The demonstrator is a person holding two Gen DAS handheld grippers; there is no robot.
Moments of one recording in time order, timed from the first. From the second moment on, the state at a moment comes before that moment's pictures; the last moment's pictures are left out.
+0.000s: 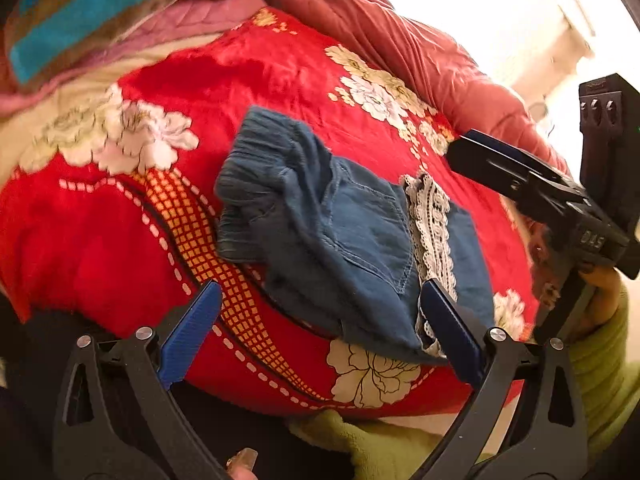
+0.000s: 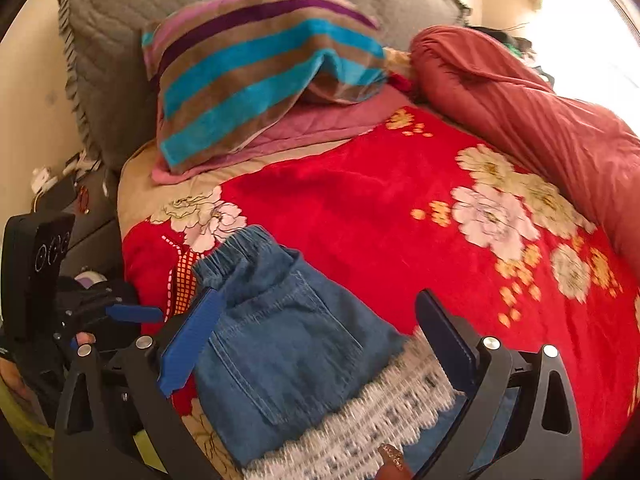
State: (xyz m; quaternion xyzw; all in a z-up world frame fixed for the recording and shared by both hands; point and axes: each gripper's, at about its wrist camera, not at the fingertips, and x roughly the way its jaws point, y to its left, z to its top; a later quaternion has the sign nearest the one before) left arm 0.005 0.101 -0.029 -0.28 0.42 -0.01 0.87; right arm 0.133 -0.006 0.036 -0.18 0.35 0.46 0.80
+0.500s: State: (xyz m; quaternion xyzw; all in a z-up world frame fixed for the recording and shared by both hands) left arm 0.015 0.114 -0.067 -0.37 0.42 -0.05 0.83; right arm 0.169 0.092 -0.017 -0.21 0.44 0.54 0.68
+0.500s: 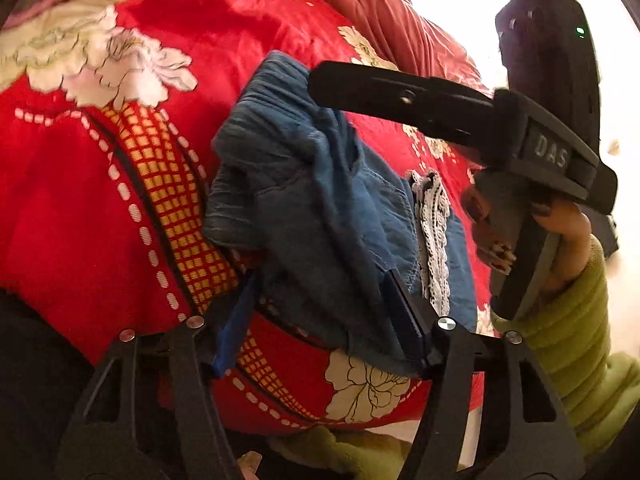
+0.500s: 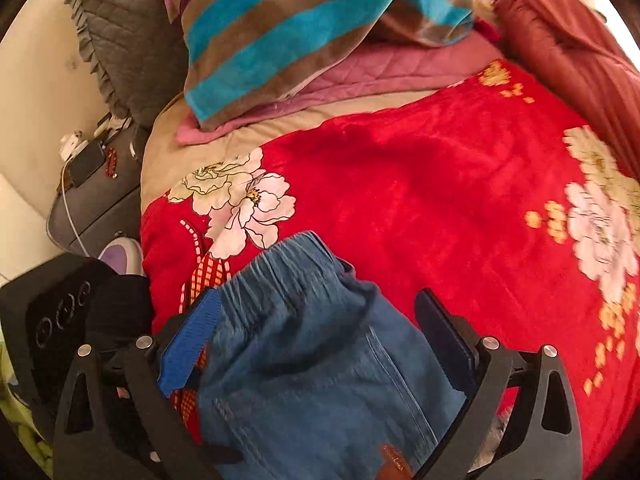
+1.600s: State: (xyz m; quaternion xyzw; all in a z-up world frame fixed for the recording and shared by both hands) left arm 0.041 -0.013 0.002 -0.19 0.38 -0.14 0.89; right arm 0.174 -0.131 0.026 0.05 0.41 0.54 0.73
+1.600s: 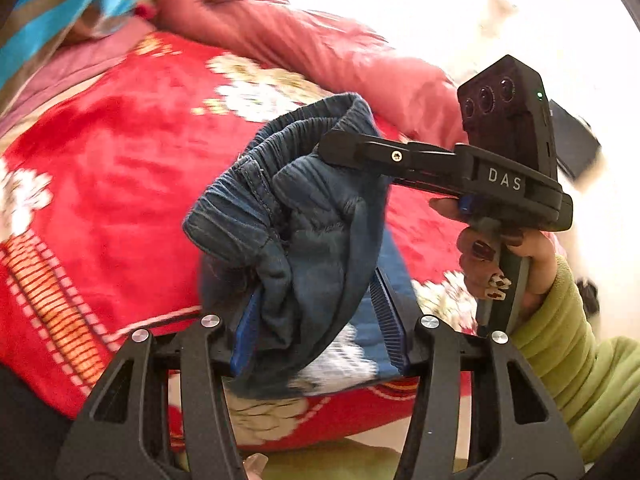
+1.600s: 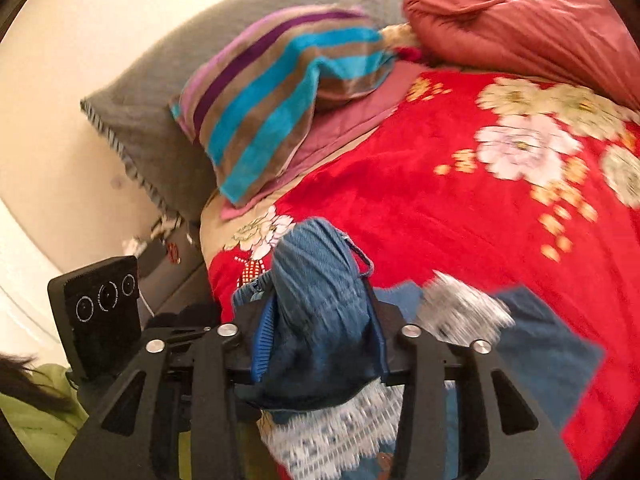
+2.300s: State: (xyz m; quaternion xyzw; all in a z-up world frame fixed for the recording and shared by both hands) left arm 0.040 -0.076 -0.031 -0.05 0.42 -0.16 0.89; right arm 0.166 -0.199 -0.048 0.14 0.49 0.39 0.77
